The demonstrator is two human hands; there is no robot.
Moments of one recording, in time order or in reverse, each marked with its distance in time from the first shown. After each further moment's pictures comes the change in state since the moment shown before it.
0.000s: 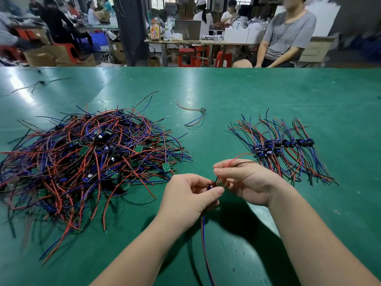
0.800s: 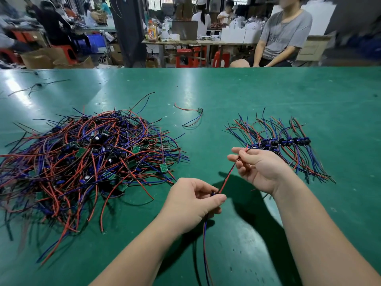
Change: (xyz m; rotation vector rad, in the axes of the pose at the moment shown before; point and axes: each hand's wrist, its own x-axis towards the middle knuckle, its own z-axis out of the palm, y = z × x) left_hand -0.001 -0.002 0.008 0.041 -0.129 -0.094; right_hand 0.008 -0.016 -0.031 0.124 0.222 -0.123
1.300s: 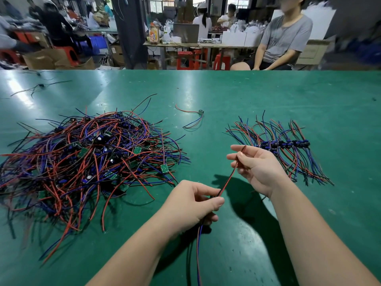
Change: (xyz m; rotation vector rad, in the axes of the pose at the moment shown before) left_hand -0.008 0.006 -0.007 -0.004 -0.124 -0.069; right_hand 0.001 0.006 0.003 -0.130 0.026 -0.177
